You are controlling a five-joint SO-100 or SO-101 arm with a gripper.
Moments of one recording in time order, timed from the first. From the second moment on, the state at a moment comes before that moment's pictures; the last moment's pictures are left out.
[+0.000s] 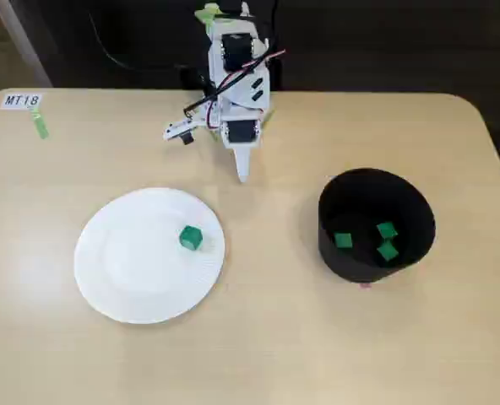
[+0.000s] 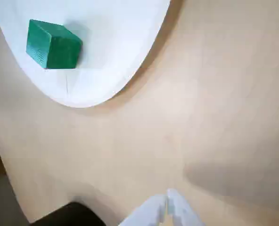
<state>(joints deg) -2.5 184.6 174.3 68.0 0.4</state>
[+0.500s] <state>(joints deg) -4.1 184.5 168.1 67.4 -3.9</state>
